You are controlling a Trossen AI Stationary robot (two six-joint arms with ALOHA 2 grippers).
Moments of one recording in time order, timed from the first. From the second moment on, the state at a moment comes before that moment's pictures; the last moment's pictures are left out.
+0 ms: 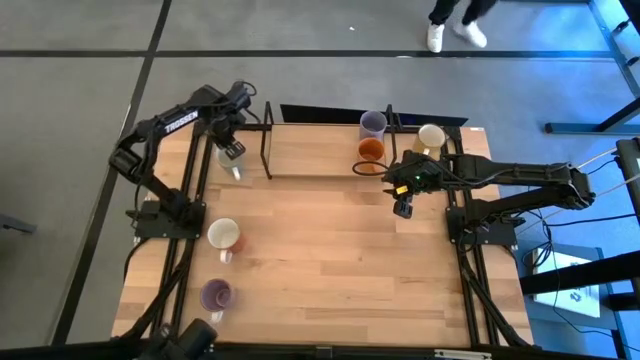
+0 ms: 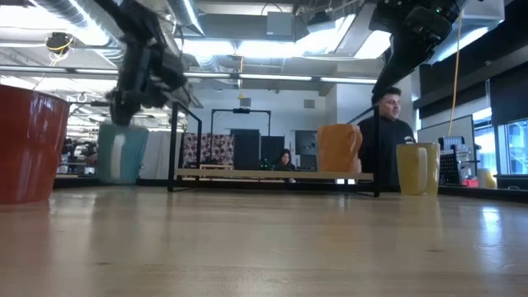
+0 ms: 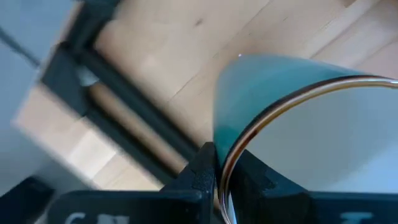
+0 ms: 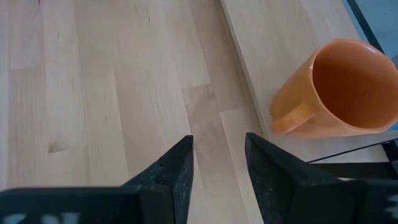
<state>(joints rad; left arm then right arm) 0.97 1.52 1.21 -1.27 -0.22 0.17 -0.12 1.08 0.92 -0.73 0.12 0.02</state>
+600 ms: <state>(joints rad) 0.81 1.35 1.65 -1.57 -0.21 0.06 -0.12 1.08 0.92 -0.73 0.12 0.02</state>
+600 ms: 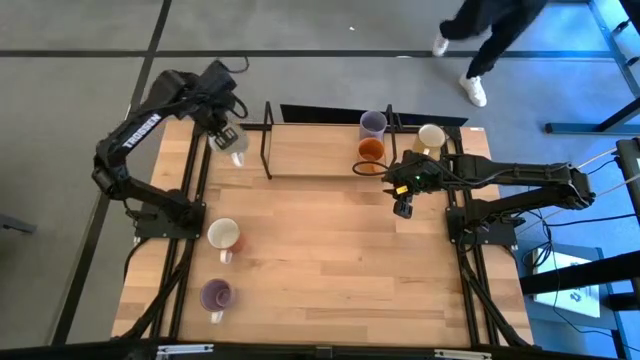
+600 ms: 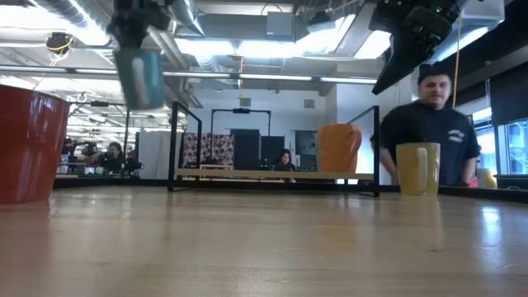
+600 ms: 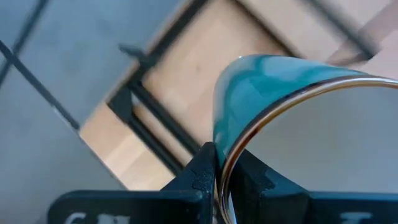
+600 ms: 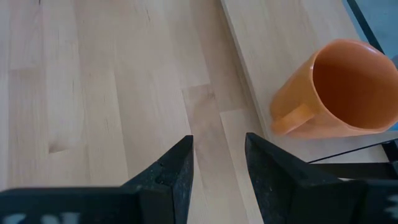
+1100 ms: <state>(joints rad) 0.71 1.37 1.83 -1.23 -0.03 0.05 -0.12 1.08 0.92 -0.73 0.11 0.02</state>
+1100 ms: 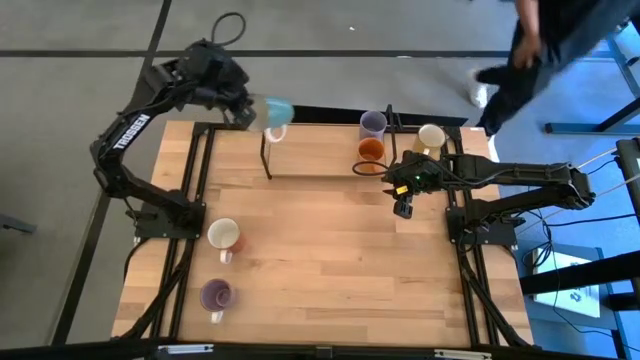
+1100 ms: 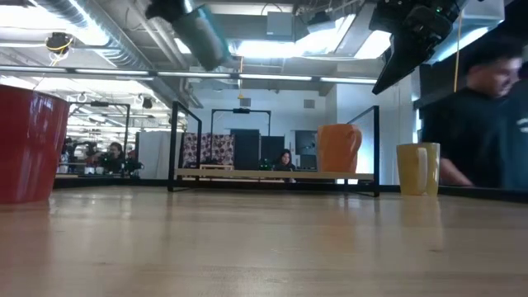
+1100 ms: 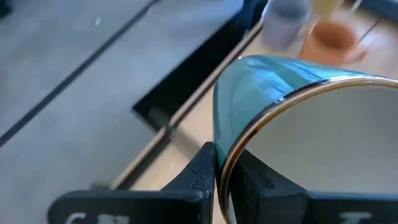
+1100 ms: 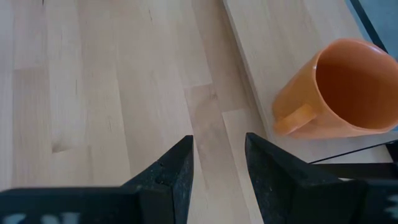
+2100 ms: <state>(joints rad) 0.66 2.06 2.33 -1.21 -0.01 0.01 -0.12 1.07 0.92 -0.84 0.14 0.13</state>
